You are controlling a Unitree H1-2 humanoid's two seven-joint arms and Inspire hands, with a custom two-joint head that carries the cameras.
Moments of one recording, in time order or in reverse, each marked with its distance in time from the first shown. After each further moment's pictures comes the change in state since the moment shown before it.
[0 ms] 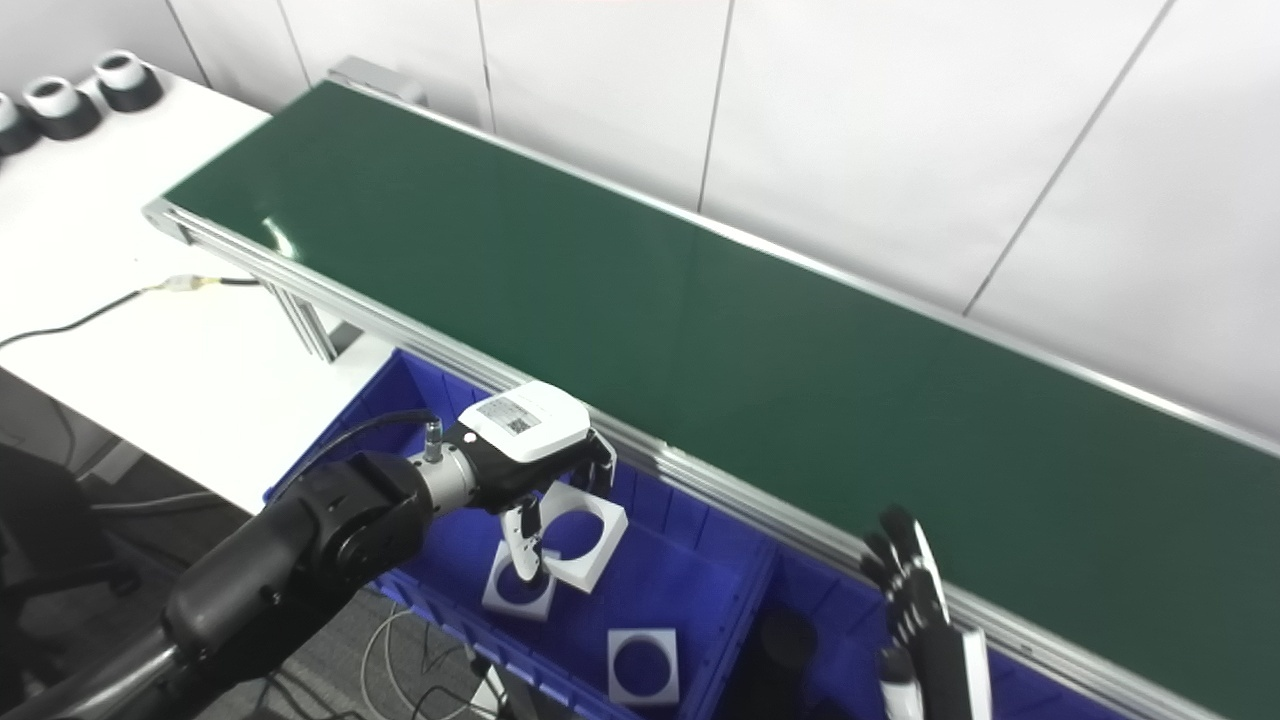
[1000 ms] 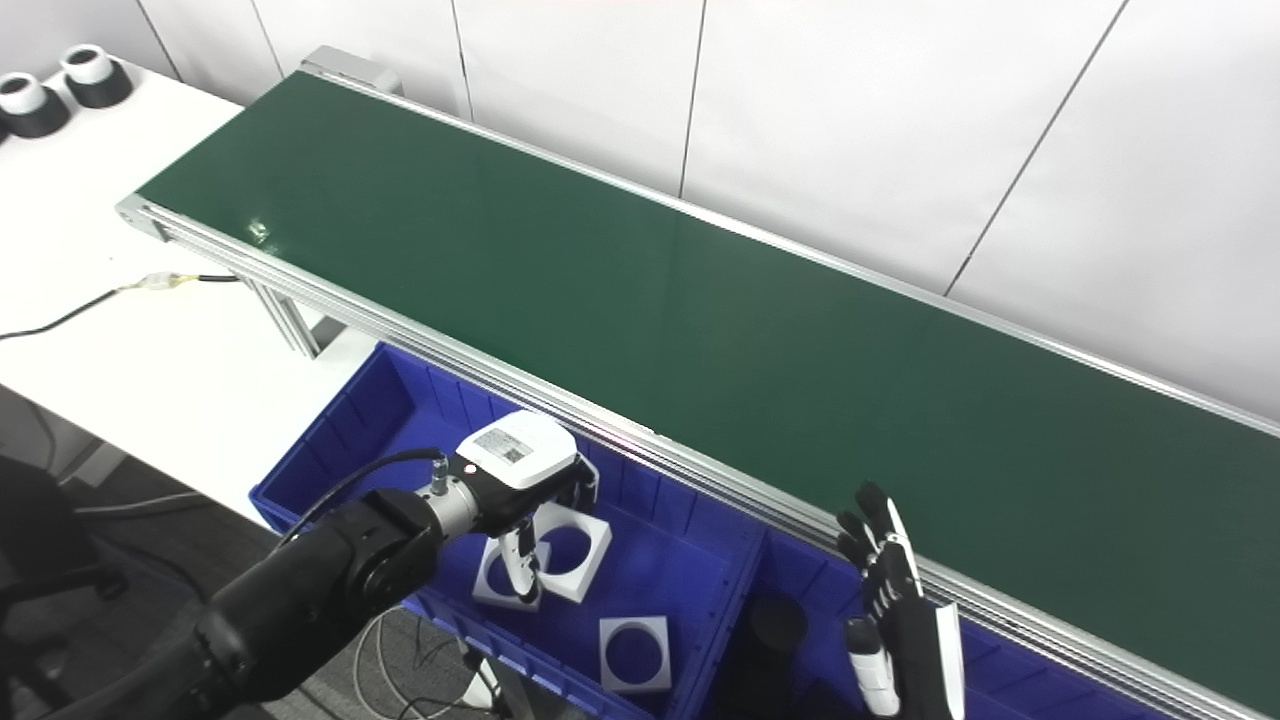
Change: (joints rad) left arm -0.001 -0.040 -0.060 0.192 0.066 0.040 0.109; right arm 0.002 0.023 -0.003 -0.001 -0.010 0.019 -0.002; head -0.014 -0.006
